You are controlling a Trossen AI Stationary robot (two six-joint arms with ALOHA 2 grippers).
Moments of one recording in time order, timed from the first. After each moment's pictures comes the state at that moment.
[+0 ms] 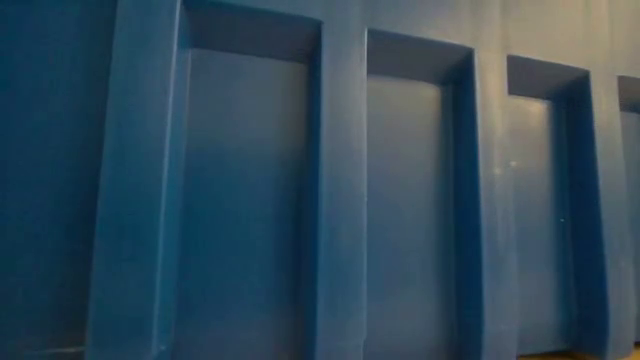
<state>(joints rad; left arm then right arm) -0.62 1.11 1.97 -1.38 -0.81 -0.43 0.26 2.01 2.34 -1.13 0.06 1.01</state>
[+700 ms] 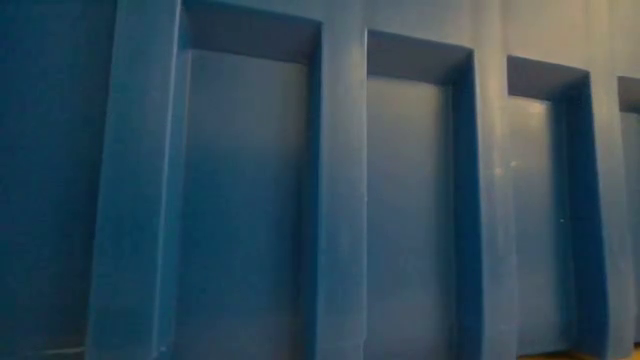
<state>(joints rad) -0.62 0.65 1.22 -0.50 -0.34 -0.20 0.12 1.79 2.14 -0.64 -0.13 0.48</state>
